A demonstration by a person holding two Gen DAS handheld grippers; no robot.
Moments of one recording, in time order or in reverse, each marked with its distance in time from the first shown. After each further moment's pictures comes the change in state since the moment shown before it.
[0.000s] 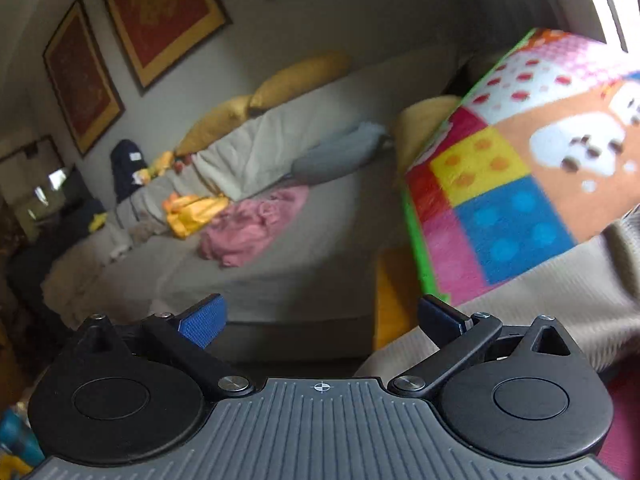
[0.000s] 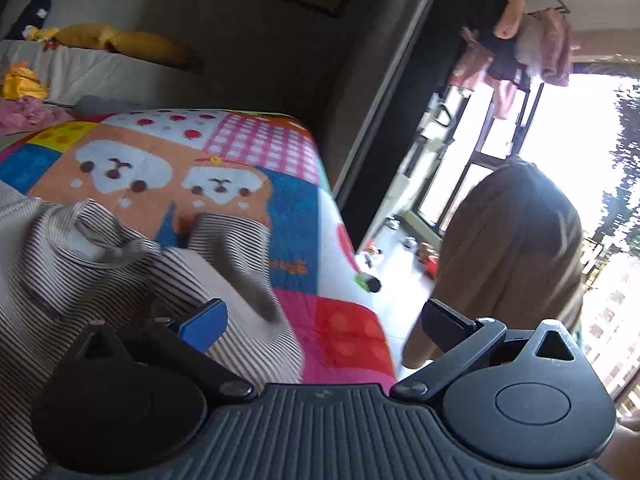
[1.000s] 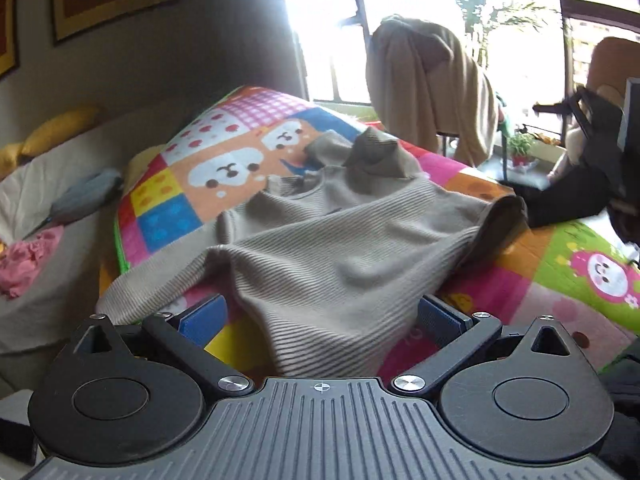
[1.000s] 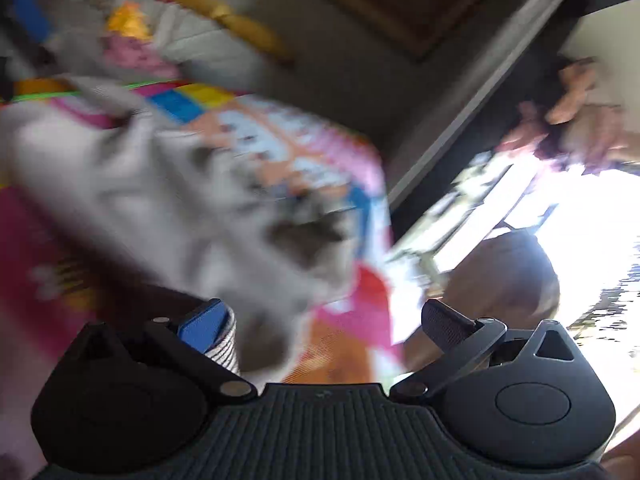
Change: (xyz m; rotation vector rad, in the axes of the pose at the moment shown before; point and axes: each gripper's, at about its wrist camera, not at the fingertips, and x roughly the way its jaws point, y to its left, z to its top) left arm -0.241 -0.024 -0.087 0.188 -0.121 -0.783; right arm -0.200 0.059 -0.064 -0.200 -0.144 -0.285
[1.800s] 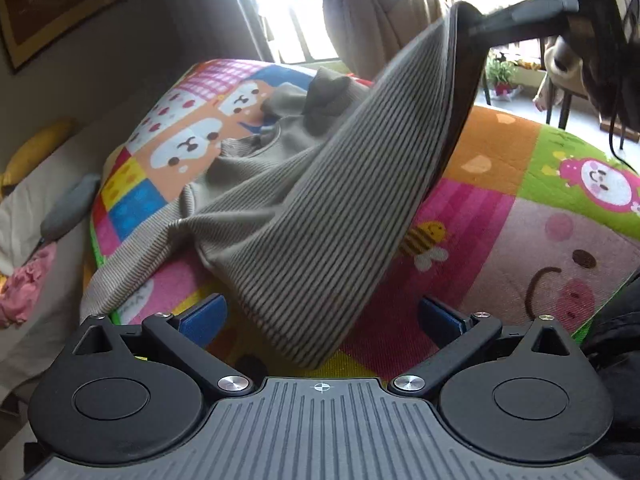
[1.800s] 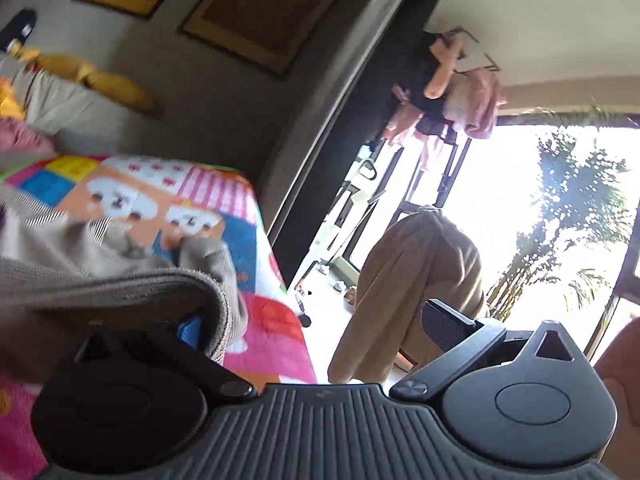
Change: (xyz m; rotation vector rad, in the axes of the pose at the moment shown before) left arm 0.036 -0.042 -0.020 0.171 0.138 0.040; right arm 0.001 -0.053 0.006 0.252 -0.024 -0.097
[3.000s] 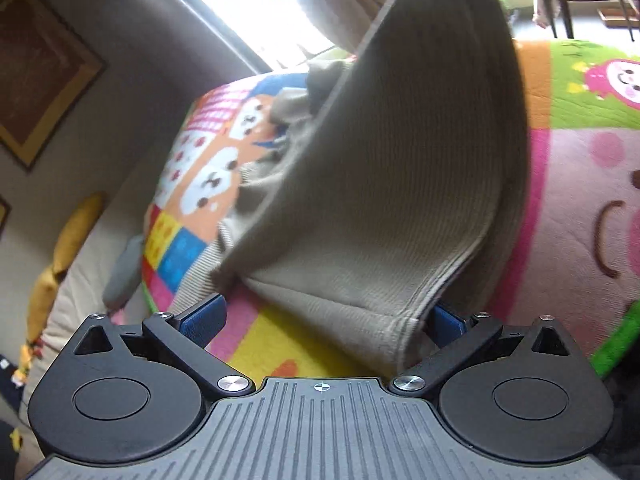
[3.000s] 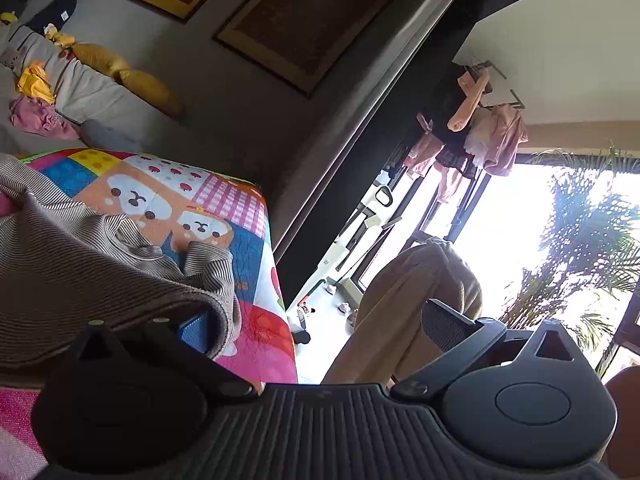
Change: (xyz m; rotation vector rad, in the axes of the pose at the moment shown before) left arm 0.017 -0.022 0.010 0.281 0.014 0.205; right arm -0.023 -0.009 -0.004 -0.146 -0.016 0.083
